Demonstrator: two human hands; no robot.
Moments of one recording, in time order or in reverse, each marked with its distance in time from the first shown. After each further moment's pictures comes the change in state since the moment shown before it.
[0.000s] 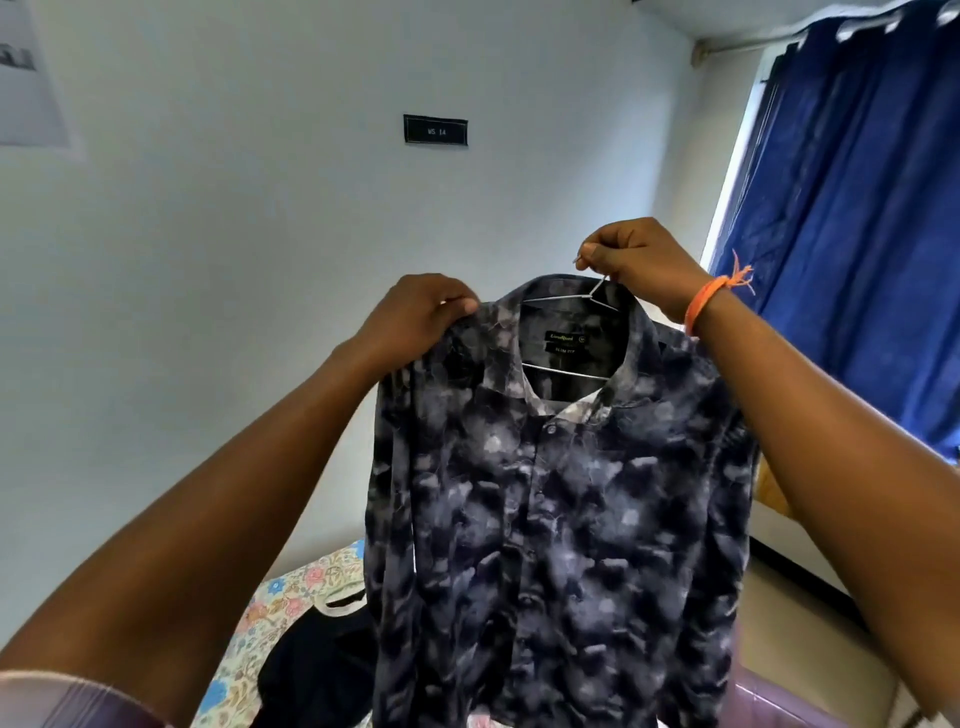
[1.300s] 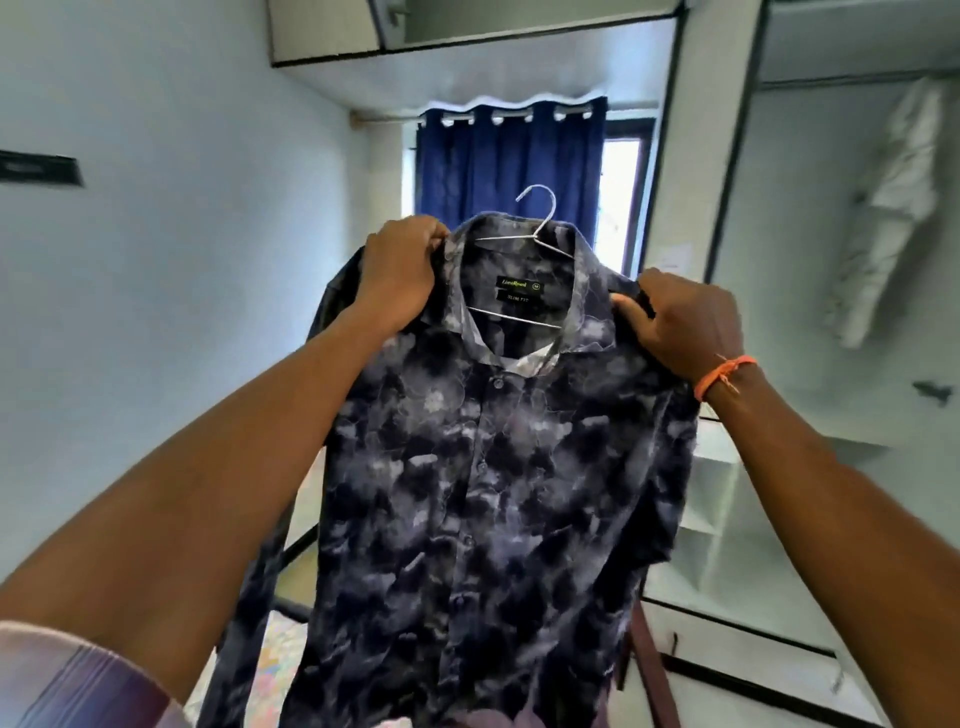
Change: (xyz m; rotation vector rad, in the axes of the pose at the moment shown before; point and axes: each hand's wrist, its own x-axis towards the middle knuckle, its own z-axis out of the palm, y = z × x) left_hand 0.123 0.426 0.154 -0.198 0.287 0.229; right_hand -0.362 0.046 -0.379 -1.321 0.572 -0.002
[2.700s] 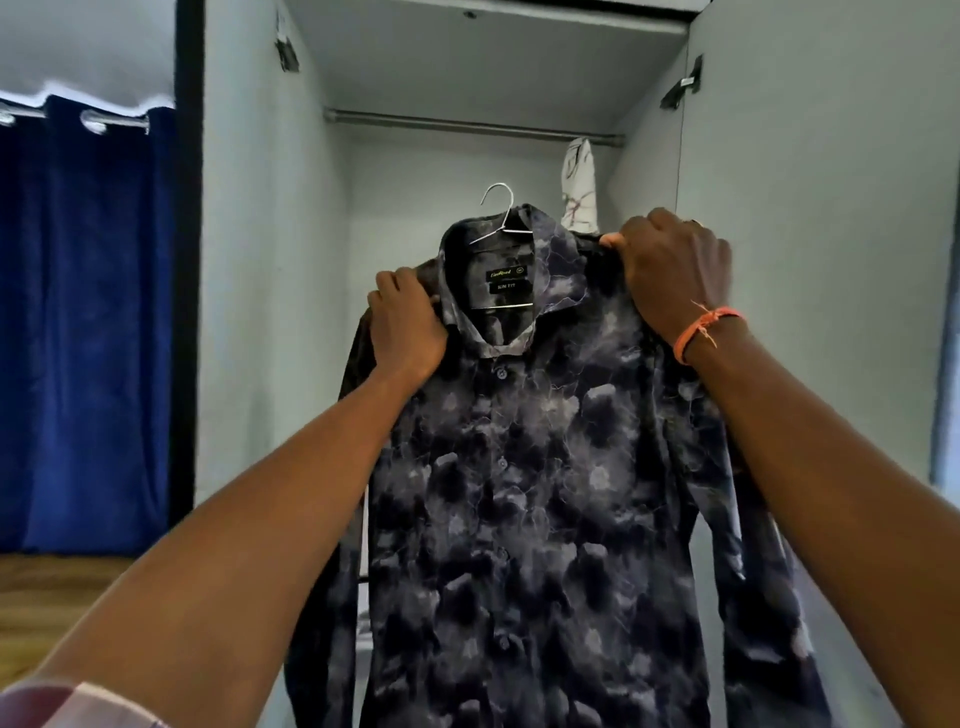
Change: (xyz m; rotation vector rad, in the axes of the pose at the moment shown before) left_hand 0.261 0.444 0.722 -0.318 -0.002 -0.107; right_hand 0.015 0.726 0.118 -0.676 0.102 0.139
